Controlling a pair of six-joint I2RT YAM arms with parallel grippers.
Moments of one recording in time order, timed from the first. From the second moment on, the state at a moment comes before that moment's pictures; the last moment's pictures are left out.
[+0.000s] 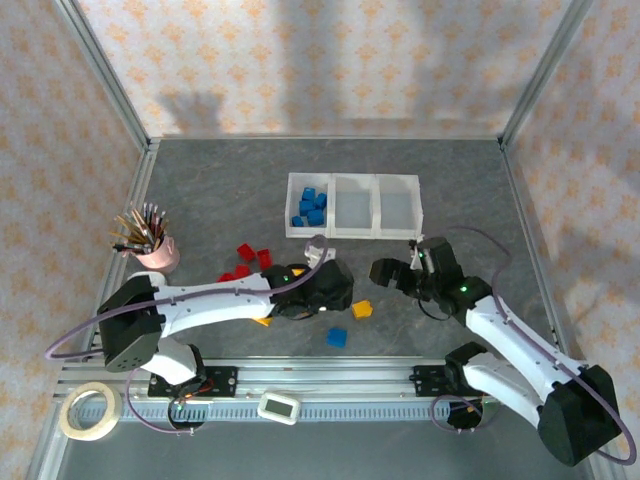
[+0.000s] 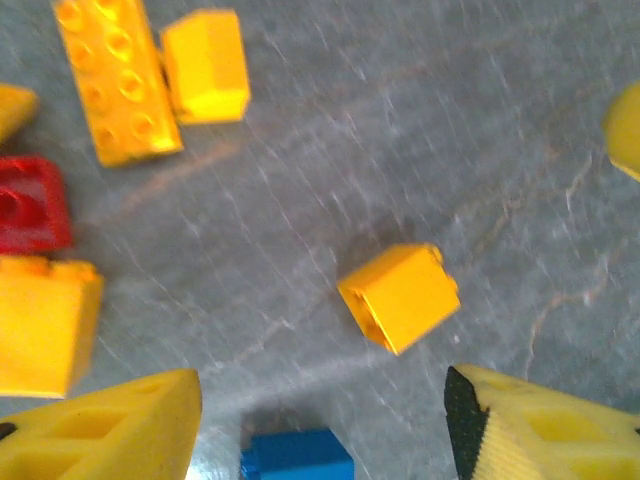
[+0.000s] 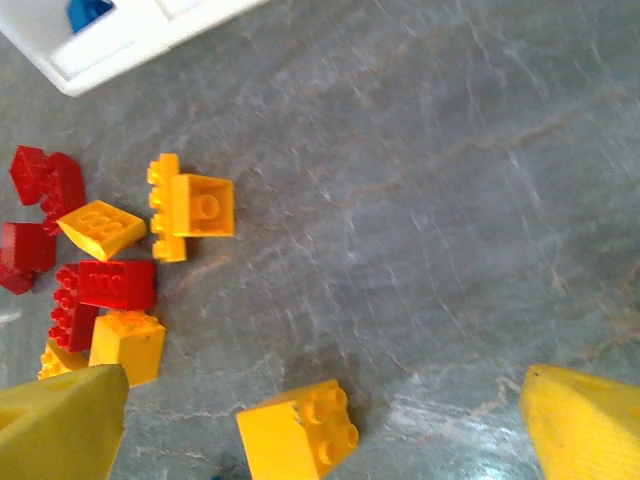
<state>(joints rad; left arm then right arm) -1.14 1.51 1.02 -0.56 -0.24 -1.04 0.44 0.87 0.46 -0.45 -0.25 0.72</state>
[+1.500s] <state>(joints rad) -1.10 1.49 1.01 -0.60 -0.28 -1.05 0.44 0.92 0.52 -0.38 -0.29 0.72</state>
